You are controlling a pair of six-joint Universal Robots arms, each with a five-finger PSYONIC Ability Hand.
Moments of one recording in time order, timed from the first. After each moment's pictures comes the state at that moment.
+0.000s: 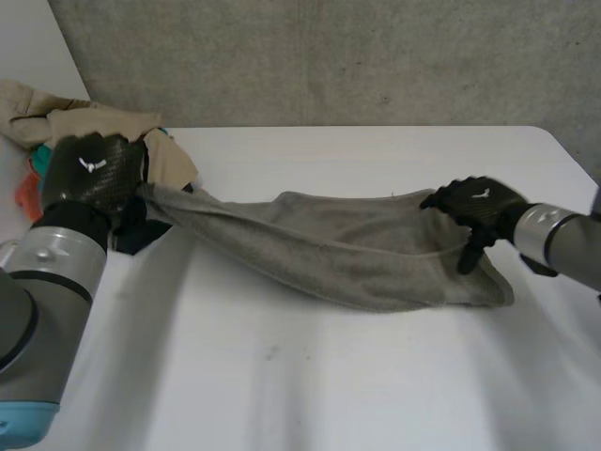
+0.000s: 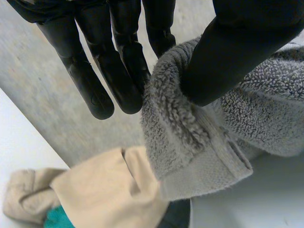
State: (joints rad) left arm 4.30 -1.56 -1.81 3.43 -1.74 3.47; right arm 1.70 -0.95 1.23 0.22 1.10 2.55; left_hand 1.13 1.19 1.19 1.20 0.99; right_hand 0.30 0.30 0.30 0.30 0.13
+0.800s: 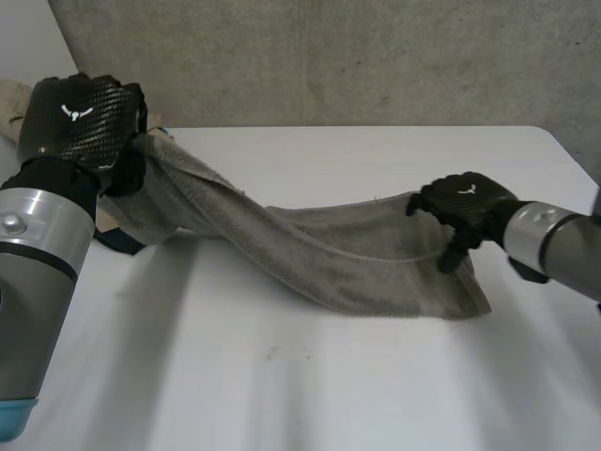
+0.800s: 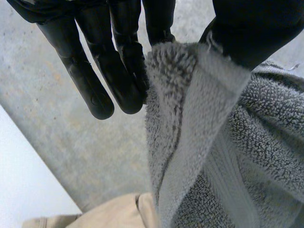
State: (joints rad) left arm 4.24 -1.49 -1.72 3.39 -1.74 3.47; right arm 1.79 -1.13 1.35 0.22 1.13 2.68; left_hand 1.13 1.20 1.19 1.20 0.99; right_hand 0.46 0.44 0.45 0.43 0.22
